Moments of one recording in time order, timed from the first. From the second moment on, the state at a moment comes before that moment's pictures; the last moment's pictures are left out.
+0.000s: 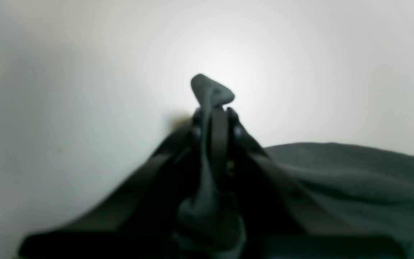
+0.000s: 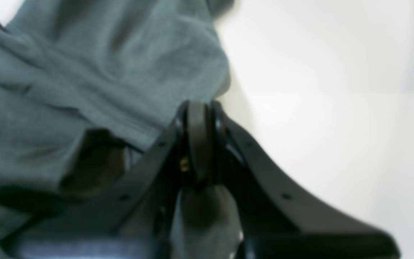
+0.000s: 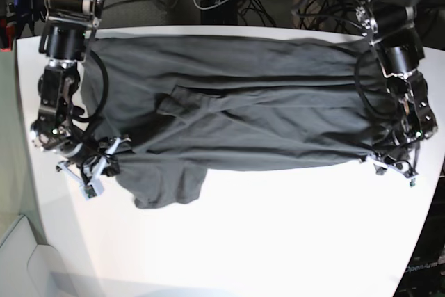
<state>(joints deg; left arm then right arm) -20.7 -16.9 -24.6 55.8 -12.7 -18.5 34.8 14.3 10.3 15.2 74.3 1.7 39.9 -38.4</state>
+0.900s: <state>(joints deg) -15.6 -16.2 -33.4 74.5 -14.8 -18.7 48.6 7.5 10.0 20.0 92.3 3.0 40.3 -43.4</state>
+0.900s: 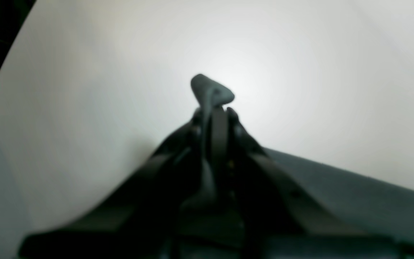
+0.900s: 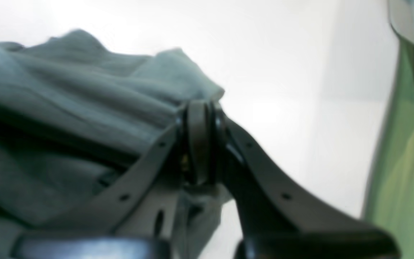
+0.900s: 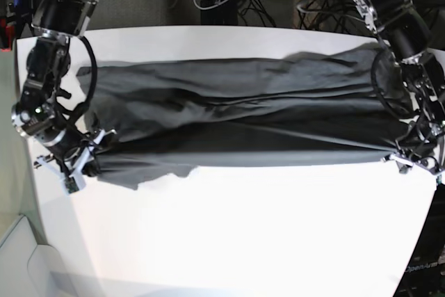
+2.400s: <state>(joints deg) 3.5 -13.9 -40.7 97.9 -15.0 -18.9 70.7 -10.3 7.8 21.5 102.8 4.7 40.2 -42.4</state>
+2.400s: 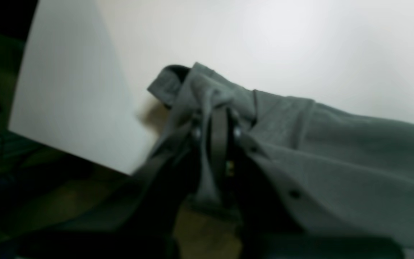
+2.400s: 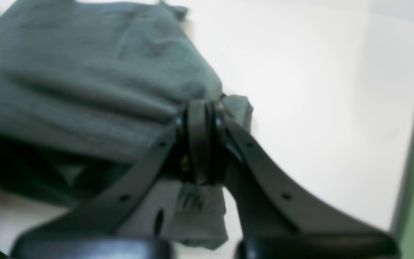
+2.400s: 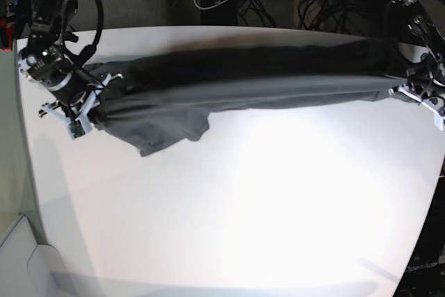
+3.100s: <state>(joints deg) 6.6 -12.4 -40.3 89.7 -14.4 -18.9 63.7 -14.7 7.7 21.1 101.5 4.5 40.2 -42.4</state>
